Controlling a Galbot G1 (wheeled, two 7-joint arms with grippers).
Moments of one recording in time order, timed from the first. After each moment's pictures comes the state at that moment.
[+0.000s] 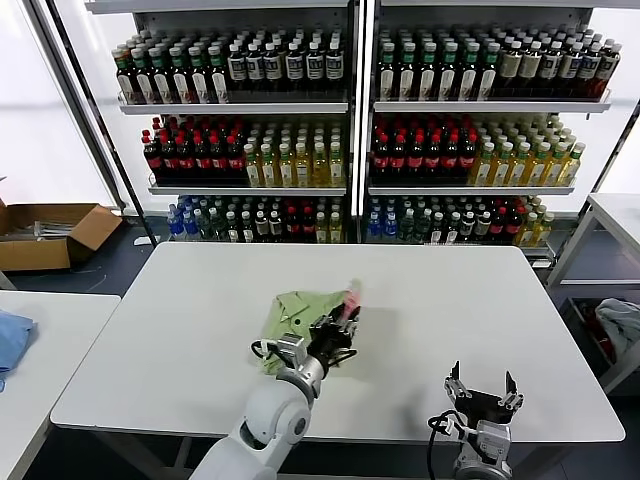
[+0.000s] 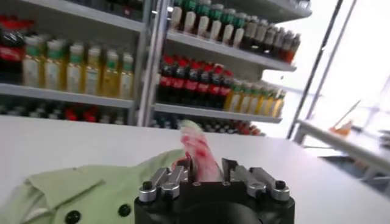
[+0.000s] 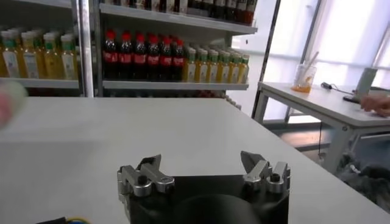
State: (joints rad) left arm 0.96 -1.41 0.02 -1.77 -0.53 0.37 -0.20; right arm -1.55 1.51 0.46 2.16 0.01 -0.42 0.46
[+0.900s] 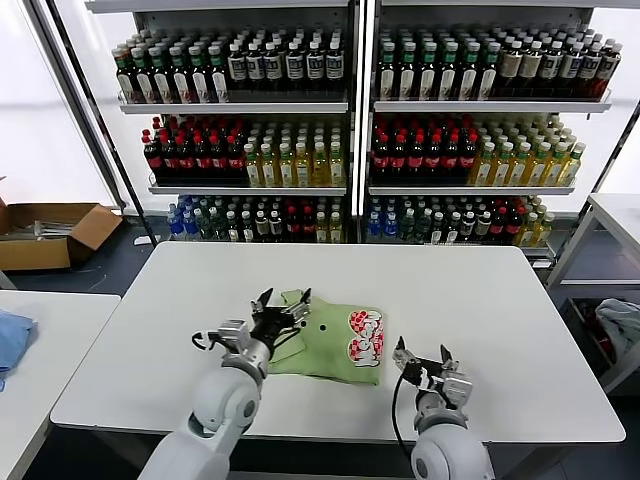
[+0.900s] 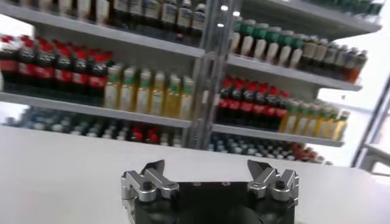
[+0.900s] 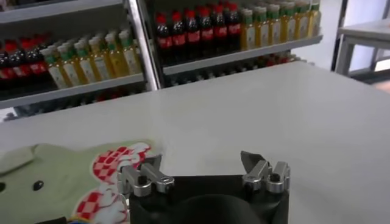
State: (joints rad) left arm 1.00 -1.29 -0.18 -1.83 -0.54 0.39 -0.25; right arm -1.26 1.47 0.30 2.00 0.40 -0.53 0.50
